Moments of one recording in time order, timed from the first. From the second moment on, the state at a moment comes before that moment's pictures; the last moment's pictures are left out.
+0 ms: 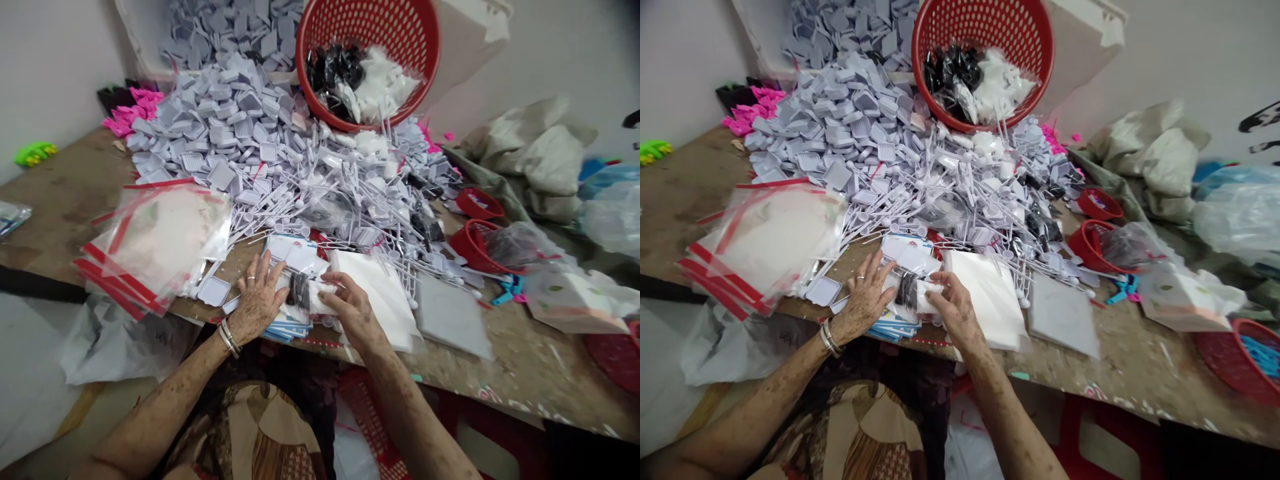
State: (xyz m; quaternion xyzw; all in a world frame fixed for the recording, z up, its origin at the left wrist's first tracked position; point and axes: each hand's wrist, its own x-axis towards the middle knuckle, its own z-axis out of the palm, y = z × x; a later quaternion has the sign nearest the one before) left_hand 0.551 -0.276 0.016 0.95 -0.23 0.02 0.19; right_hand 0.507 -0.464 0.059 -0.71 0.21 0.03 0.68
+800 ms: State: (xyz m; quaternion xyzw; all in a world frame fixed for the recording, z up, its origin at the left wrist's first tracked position) left_hand 0.538 -0.289 0.040 0.93 -0.30 0.11 0.17; right_hand 0.498 -0.489 0.051 -0.85 0.17 0.02 0.50
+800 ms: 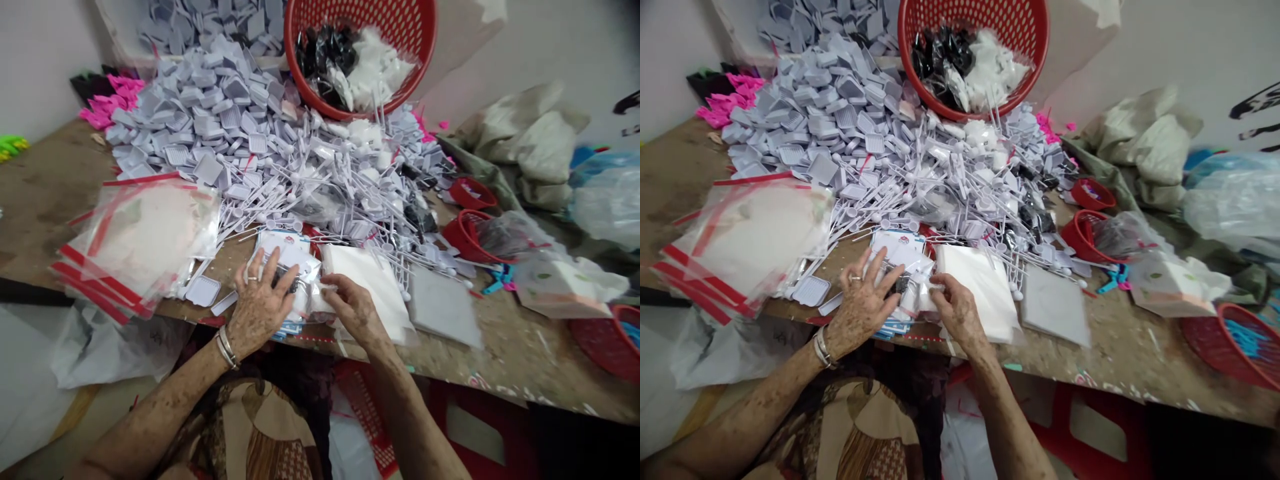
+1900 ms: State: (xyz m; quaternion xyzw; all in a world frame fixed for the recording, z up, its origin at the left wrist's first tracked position) left_hand 0.519 -0.342 0.076 0.92 -0.38 0.05 0.06; right_hand 0.498 -0.488 0.065 -0.88 0.12 -0.11 0.45
